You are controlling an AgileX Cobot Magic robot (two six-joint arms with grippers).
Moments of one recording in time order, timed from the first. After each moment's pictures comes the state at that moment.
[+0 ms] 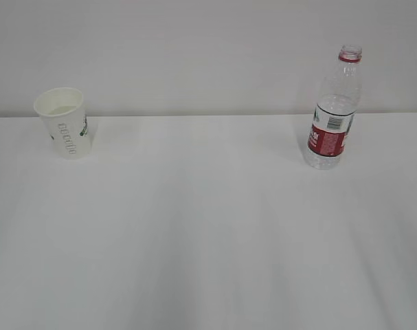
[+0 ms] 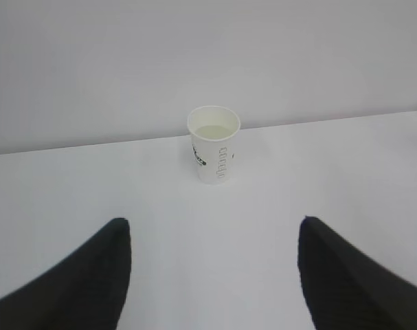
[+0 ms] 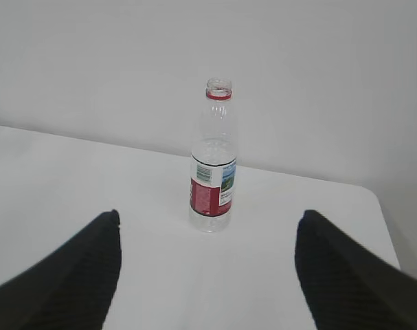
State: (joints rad) left arm -0.11 0.36 -0.73 0.03 0.78 -0.04; right arm 0.12 0.33 -0.41 0.06 0.39 -0.18
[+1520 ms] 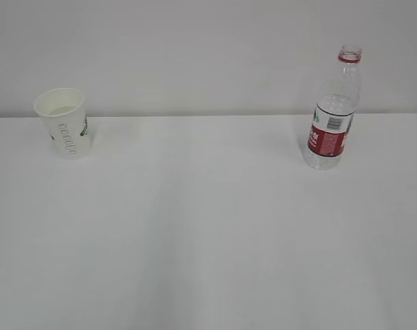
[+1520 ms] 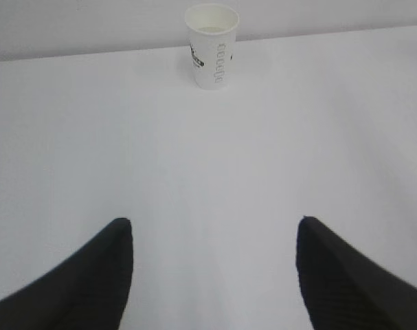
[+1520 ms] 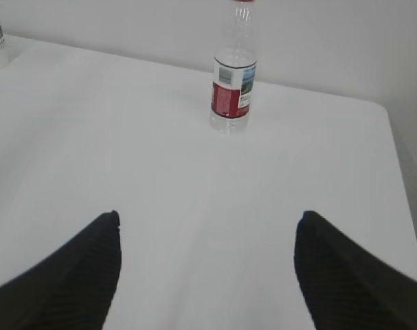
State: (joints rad) left arm -0.11 0.02 -0.61 0.03 1.15 -0.04; right arm 0.12 -0.01 -0.51 0.06 1.01 -0.18
